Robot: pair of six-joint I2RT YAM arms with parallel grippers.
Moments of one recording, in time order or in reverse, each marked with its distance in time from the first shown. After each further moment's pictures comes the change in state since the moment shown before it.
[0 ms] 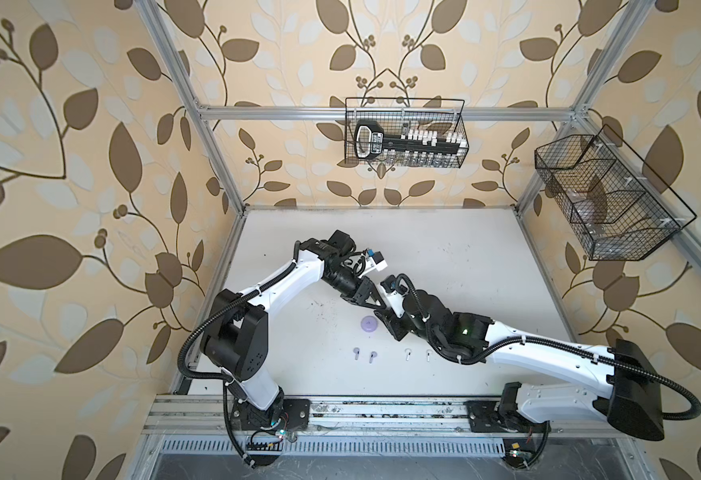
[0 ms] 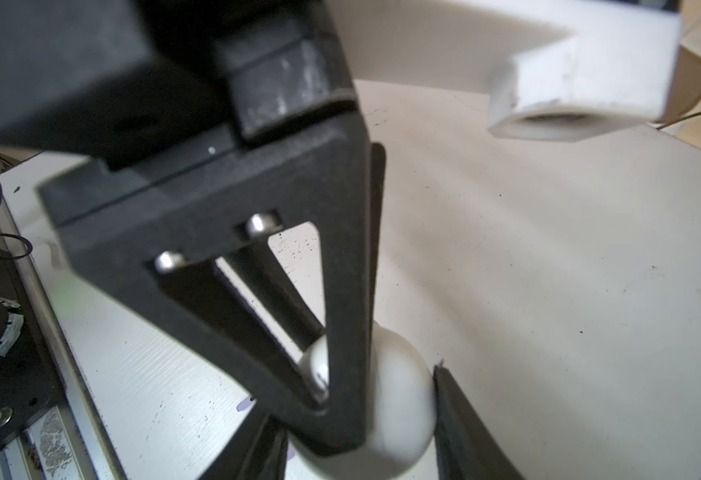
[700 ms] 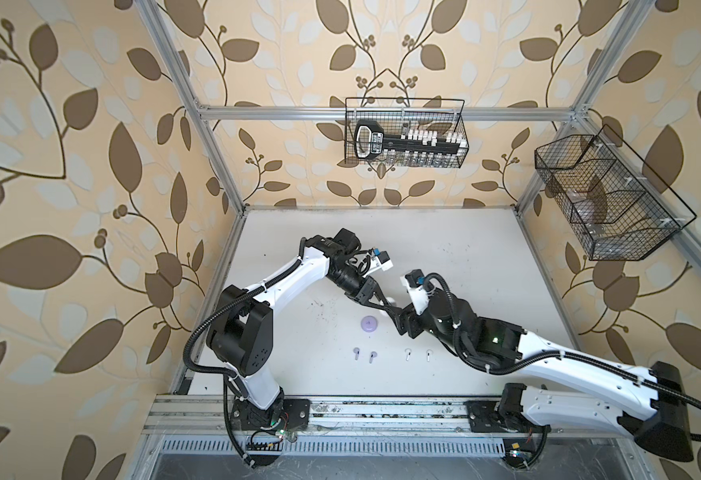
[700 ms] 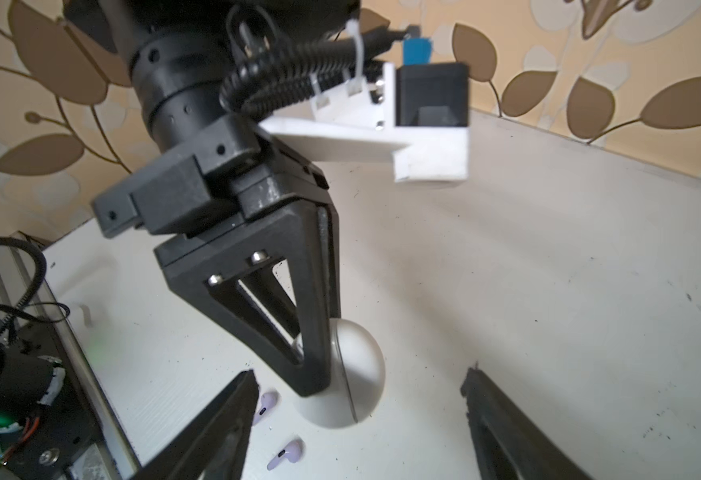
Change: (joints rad) left arm -0.020 0.042 0.056 -0.027 -0.006 0.090; right arm -0.002 -0.267 -0.061 -0.062 0.086 0.127
